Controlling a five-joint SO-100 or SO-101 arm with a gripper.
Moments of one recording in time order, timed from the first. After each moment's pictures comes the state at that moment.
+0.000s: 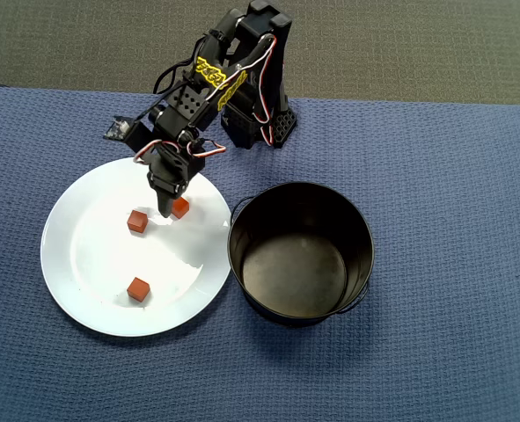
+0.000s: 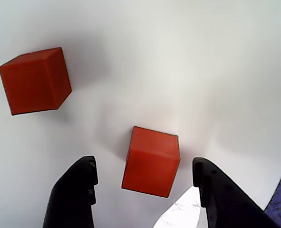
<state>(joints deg) 39.5 100.2 123.0 60.1 -18.3</state>
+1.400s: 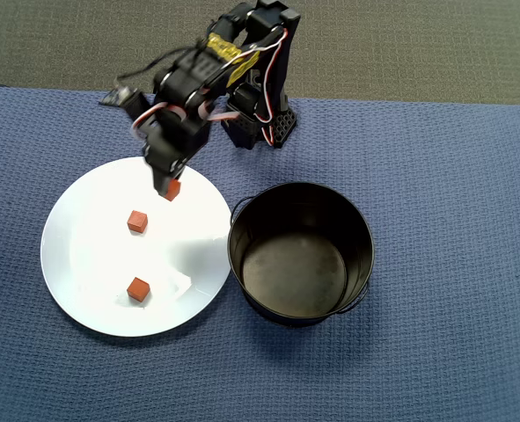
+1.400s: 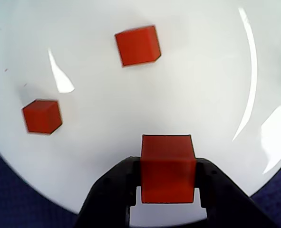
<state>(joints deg) 34.9 111.0 100.1 80.8 -9.9</state>
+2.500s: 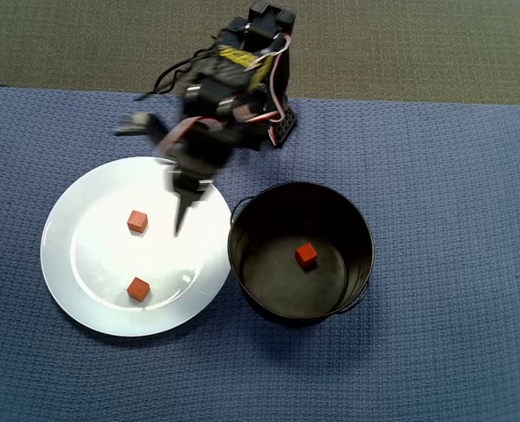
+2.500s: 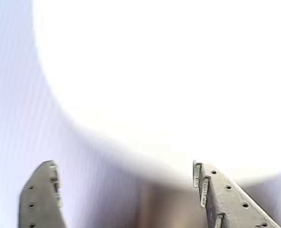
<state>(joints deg) 28.7 98.6 87.0 80.7 -16.4</state>
